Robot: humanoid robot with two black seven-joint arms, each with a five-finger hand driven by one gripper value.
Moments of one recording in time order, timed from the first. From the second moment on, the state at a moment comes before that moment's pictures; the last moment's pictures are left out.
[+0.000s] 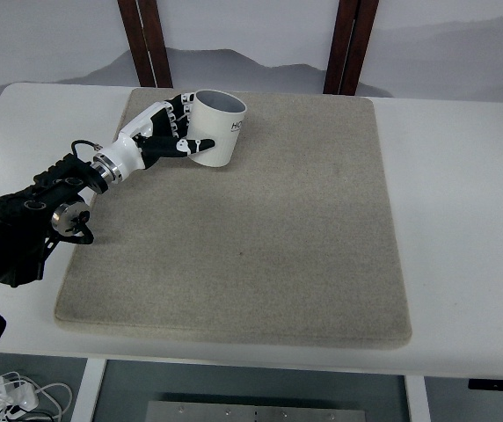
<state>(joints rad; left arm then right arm) -0.91 0.18 -0.33 -0.36 0.41 -0.45 -0.61 0.00 0.00 -0.01 0.19 -0.03 -0.01 -0.03</state>
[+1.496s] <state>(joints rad) -0.93 0.19 -0.35 -0.38 0.40 -0.44 -0.61 0.00 0.00 -0.01 0.19 -0.03 -0.01 -0.03</state>
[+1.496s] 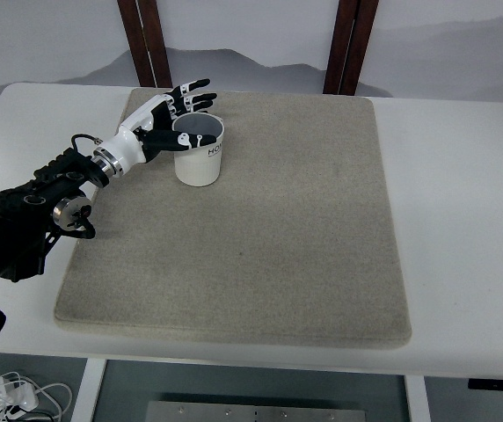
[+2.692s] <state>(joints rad) -1.05 0.26 -0.48 -0.29 0.08 -0.49 -0.61 0.00 0.00 -0.01 0.19 -0.03 -0.01 -0.03</state>
